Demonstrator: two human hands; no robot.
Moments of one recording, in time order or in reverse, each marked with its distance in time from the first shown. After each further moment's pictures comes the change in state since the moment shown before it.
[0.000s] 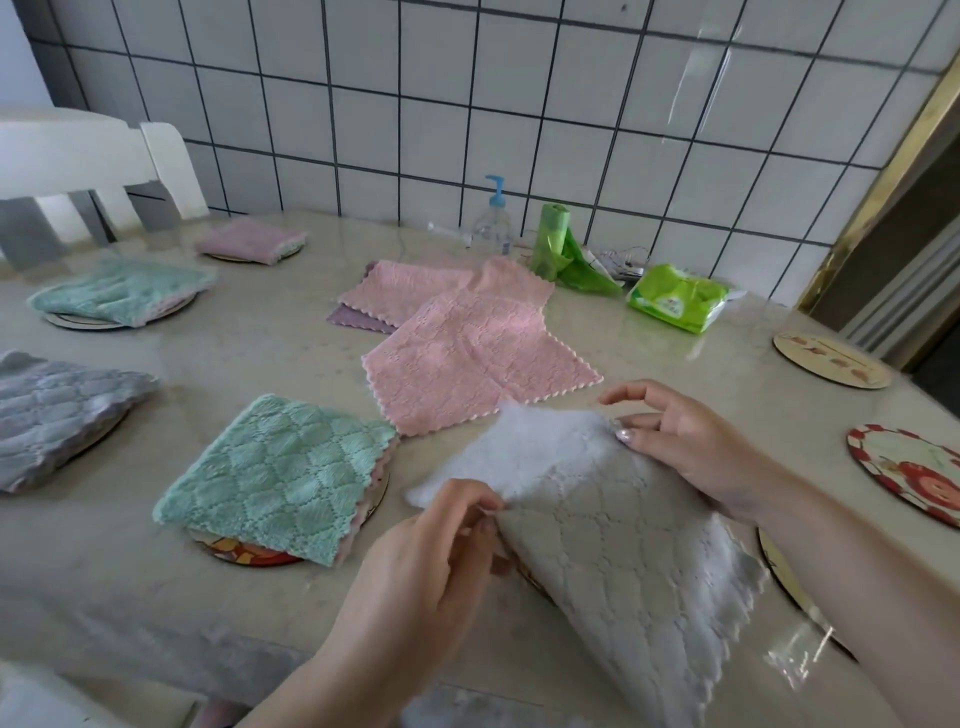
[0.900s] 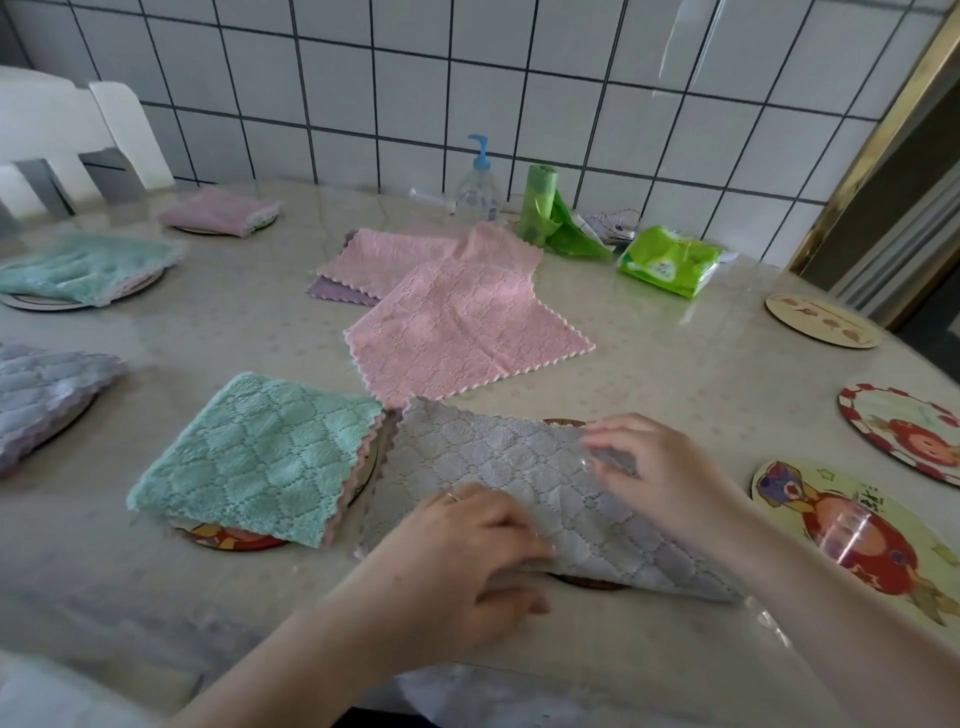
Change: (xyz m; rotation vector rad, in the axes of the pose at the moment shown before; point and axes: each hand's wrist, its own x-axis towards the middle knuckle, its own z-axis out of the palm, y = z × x) left_hand 0.019 -0.020 0.007 0.439 -0.449 0.335; right_hand -0.016 0.041 0.028 -0.795 0.125 -0.040
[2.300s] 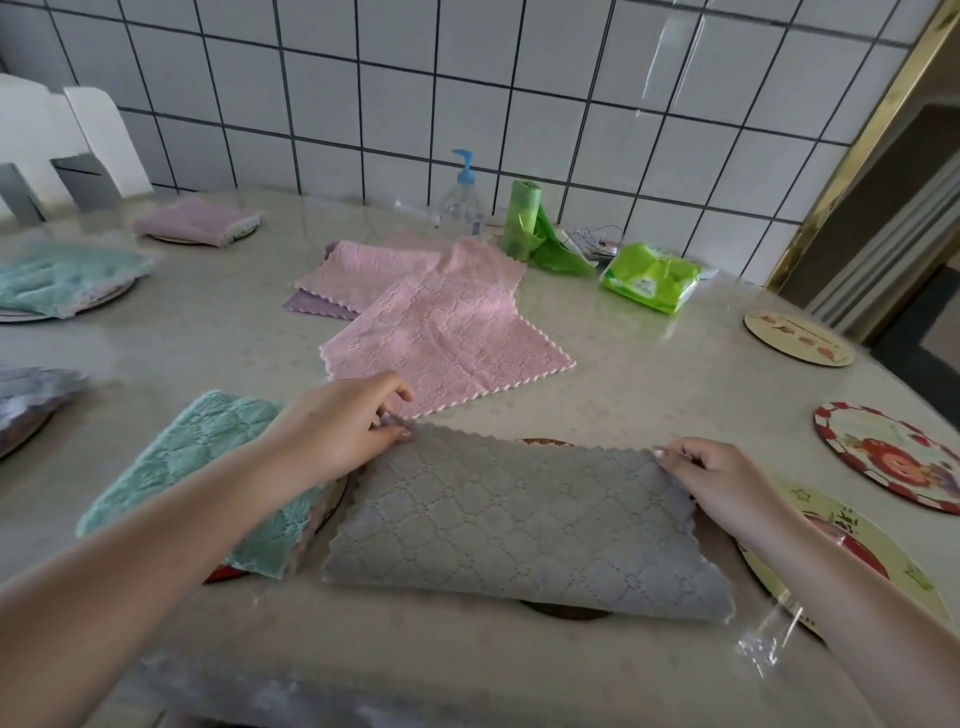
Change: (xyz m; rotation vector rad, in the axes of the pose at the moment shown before) left_hand 0.046 -0.098 -0.050 0.055 0.003 -0.494; right_hand 0.004 0.066 -0.020 0.375 0.077 0.335
